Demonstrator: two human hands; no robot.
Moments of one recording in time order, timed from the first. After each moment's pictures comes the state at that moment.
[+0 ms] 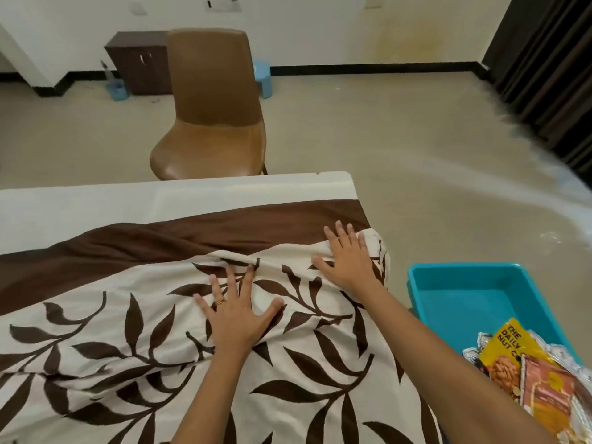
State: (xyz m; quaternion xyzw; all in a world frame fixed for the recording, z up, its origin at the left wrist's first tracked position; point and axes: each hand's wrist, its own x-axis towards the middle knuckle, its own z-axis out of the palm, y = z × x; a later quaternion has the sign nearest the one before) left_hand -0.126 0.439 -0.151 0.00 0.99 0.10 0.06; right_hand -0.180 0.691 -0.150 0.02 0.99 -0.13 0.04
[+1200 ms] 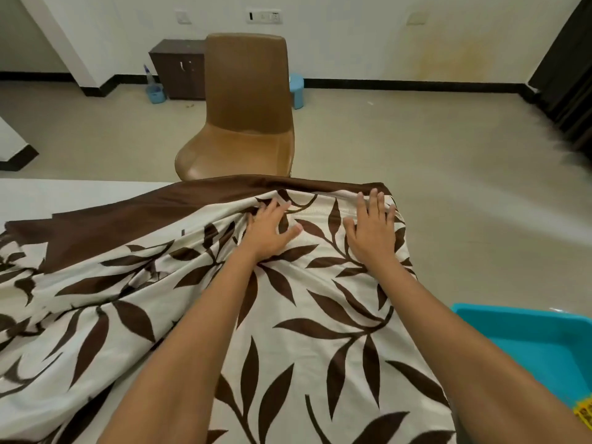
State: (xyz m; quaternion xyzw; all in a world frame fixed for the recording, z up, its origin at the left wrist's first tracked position) left_hand -0.324 0.456 -0.129 0.14 0.95 0.25 0.09; right_hand -0.294 0.688 -0.149 0.07 0.99 -0.13 -0.07
